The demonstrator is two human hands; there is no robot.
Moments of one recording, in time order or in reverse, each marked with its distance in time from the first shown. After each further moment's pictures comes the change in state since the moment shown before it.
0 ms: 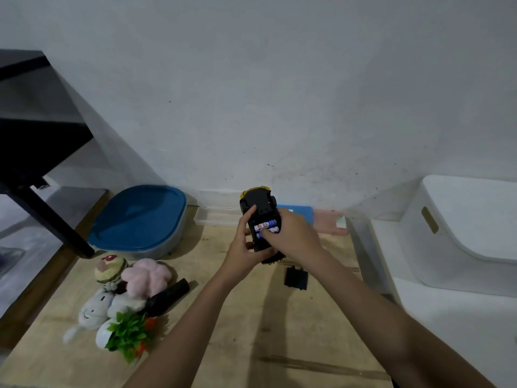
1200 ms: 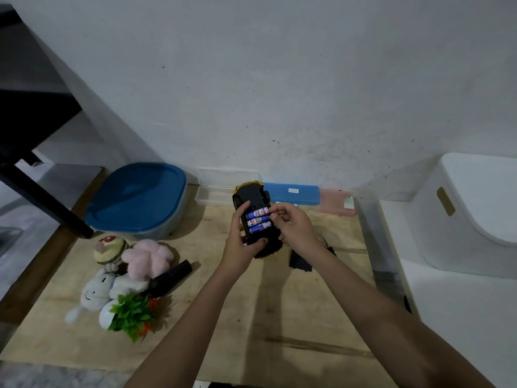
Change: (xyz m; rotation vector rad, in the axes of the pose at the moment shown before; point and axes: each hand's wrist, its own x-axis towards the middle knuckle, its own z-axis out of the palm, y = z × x) left_hand -0.008 -0.033 -0.005 0.006 0.134 -0.058; right_hand 0.003 0.026 0.043 0.644 -0.018 0.093
